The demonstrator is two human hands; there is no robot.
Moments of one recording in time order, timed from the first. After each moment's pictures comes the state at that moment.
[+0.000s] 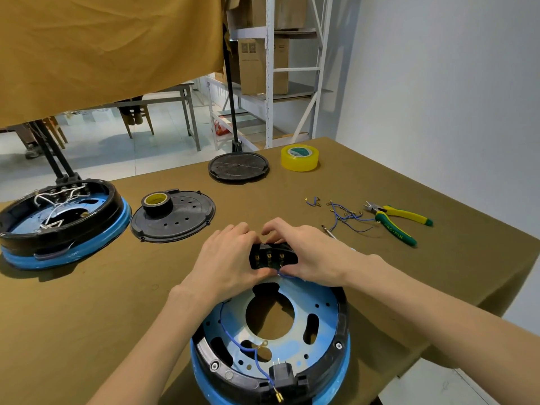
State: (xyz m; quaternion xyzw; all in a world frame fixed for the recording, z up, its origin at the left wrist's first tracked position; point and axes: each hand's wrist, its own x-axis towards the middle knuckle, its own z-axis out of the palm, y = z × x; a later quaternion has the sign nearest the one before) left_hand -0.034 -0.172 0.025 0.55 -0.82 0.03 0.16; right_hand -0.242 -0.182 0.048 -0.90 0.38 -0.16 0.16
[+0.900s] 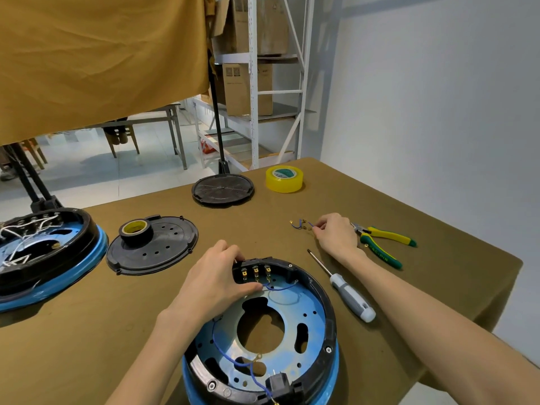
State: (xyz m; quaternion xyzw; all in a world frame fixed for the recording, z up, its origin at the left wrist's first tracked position) left_hand -0.037 -0.202 0.019 0.59 -0.78 -0.08 0.21; right_hand -0.319 -0.309 0.008 -0.62 0.73 -0.27 0.09
